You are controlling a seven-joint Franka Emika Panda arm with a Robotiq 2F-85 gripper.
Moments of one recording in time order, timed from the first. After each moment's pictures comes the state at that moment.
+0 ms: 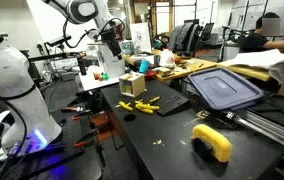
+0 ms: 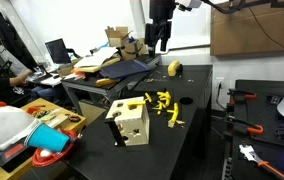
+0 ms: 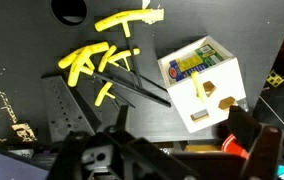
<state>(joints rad) 0.09 -0.42 0.15 -2.59 0.11 2.44 0.17</state>
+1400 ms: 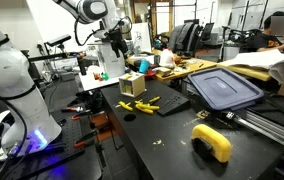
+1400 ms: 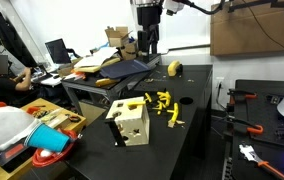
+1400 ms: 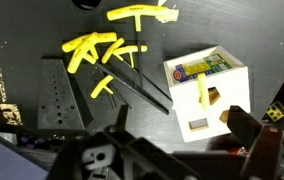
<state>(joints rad) 0.09 -0.26 0.15 -2.43 0.01 2.35 0.07</state>
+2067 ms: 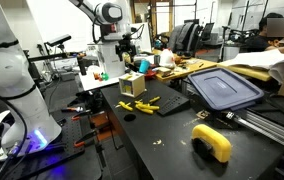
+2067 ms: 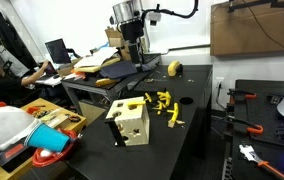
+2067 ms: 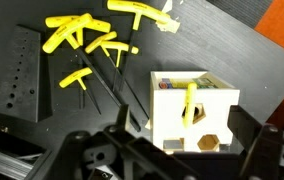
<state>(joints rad) 0.12 0.01 0.15 -2.17 0.00 2.18 -0.21</state>
